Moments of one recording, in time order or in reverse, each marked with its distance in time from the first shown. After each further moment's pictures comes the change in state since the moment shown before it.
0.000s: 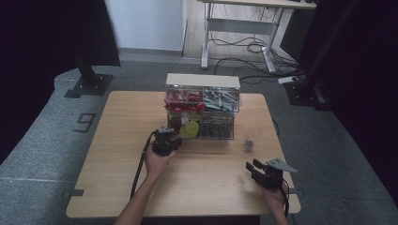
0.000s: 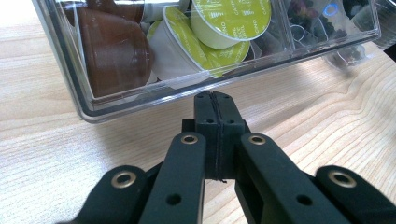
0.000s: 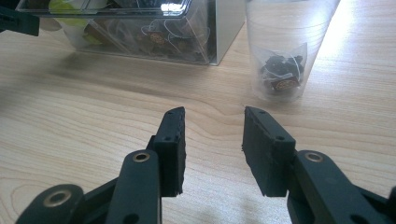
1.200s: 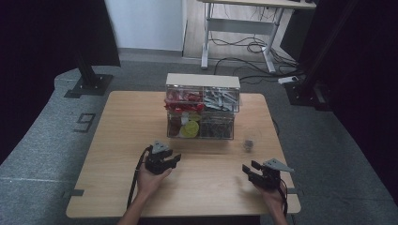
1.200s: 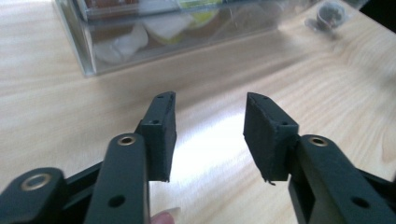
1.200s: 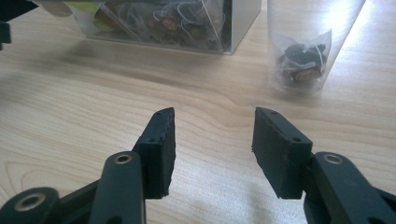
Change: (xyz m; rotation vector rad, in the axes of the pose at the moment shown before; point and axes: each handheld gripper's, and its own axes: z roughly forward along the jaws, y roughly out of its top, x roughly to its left) left arm -0.011 -0.055 -0.034 -0.056 0.010 0.112; right arm 0.003 -0.005 0.006 0.038 0.042 -0.016
